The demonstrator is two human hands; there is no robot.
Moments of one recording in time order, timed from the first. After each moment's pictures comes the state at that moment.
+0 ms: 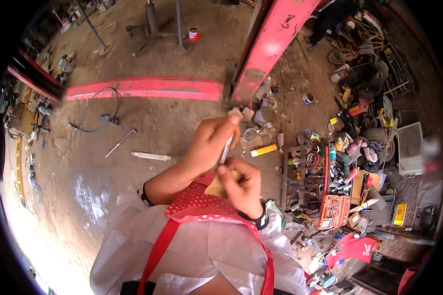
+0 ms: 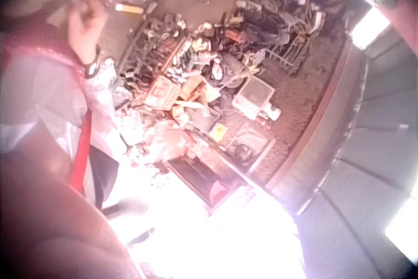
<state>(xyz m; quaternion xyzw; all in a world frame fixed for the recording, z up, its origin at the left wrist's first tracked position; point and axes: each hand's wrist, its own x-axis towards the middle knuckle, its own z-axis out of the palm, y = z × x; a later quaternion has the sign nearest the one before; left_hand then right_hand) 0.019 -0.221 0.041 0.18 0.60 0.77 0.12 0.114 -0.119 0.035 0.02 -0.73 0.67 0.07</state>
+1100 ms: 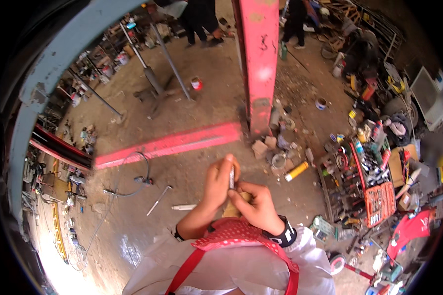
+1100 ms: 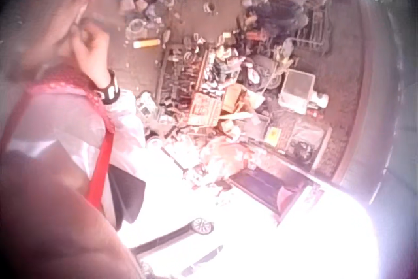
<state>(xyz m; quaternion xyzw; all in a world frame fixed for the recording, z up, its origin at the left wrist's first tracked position) 0.023 -0.221 0.033 0.15 0.65 0.73 0.12 0.103 -0.116 0.043 0.01 -0.74 0.66 0.08</state>
